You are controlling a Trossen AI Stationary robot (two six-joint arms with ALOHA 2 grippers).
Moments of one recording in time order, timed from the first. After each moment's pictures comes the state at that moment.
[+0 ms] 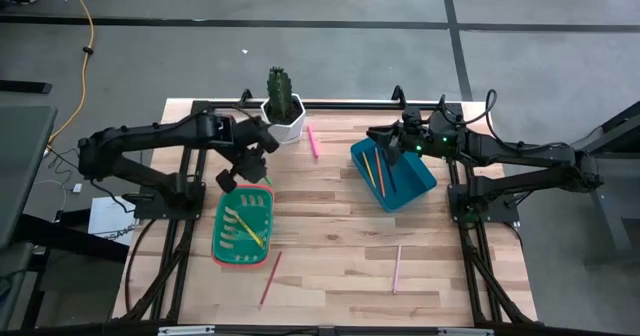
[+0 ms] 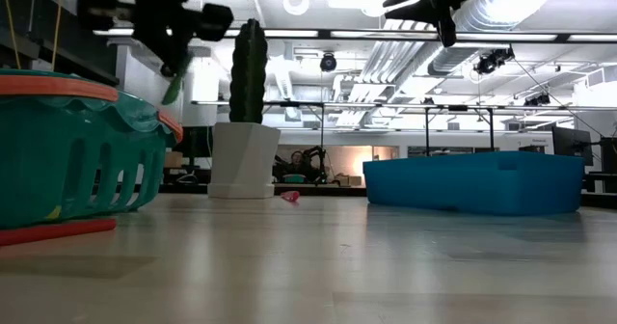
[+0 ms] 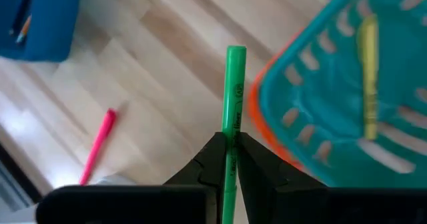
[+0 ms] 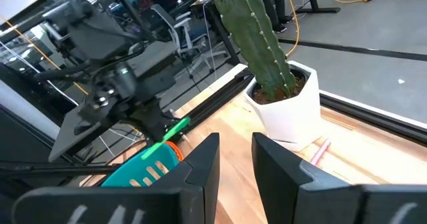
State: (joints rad) left arm 0.33 1.25 1.14 -1.08 0.17 1.06; right arm -0.21 0.97 0.78 0.01 0.12 0.52
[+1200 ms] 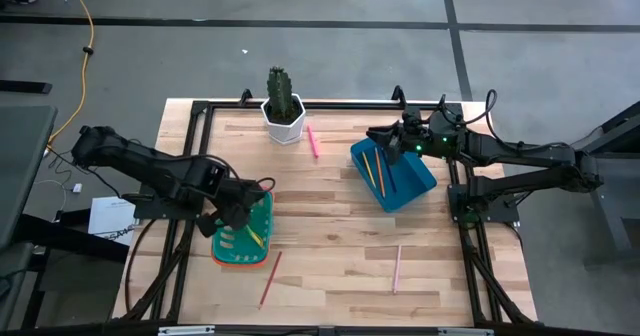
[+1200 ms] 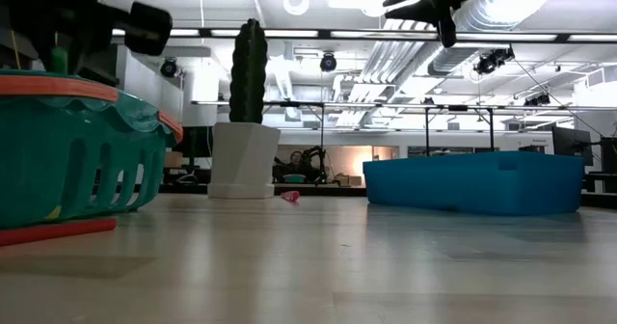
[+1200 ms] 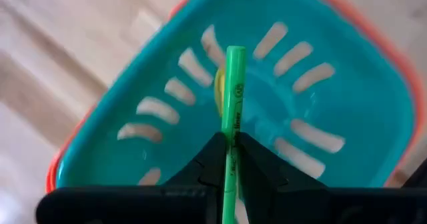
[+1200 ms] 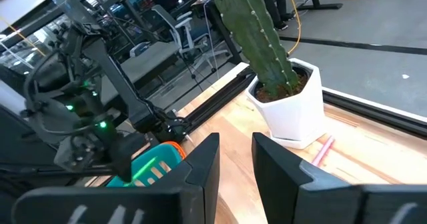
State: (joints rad) left arm -0.12 1.16 0.88 -0.99 0.18 0.62; right arm -0.21 0.97 0.78 0.01 0.12 0.54
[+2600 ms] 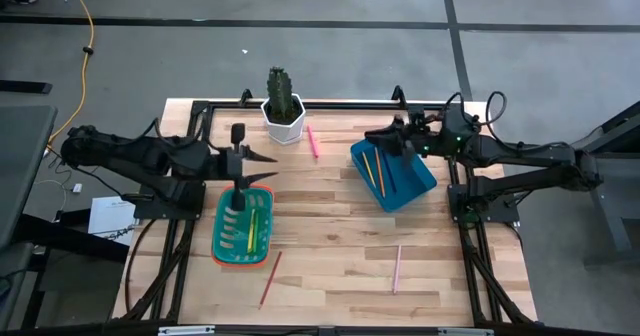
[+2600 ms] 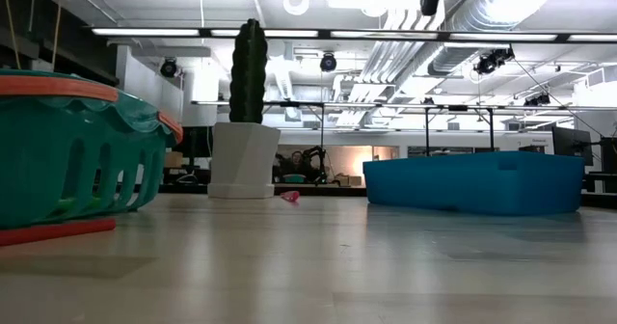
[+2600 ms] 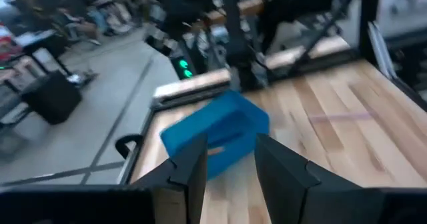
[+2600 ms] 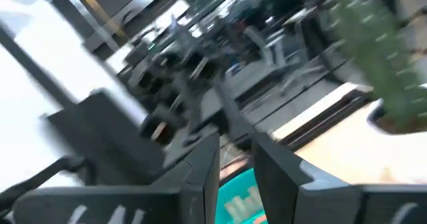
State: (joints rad) left arm -0.12 0.94 1.03 -0.36 -0.37 0.25; right arm -0.18 0.96 0.78 0.28 -0.13 0.63
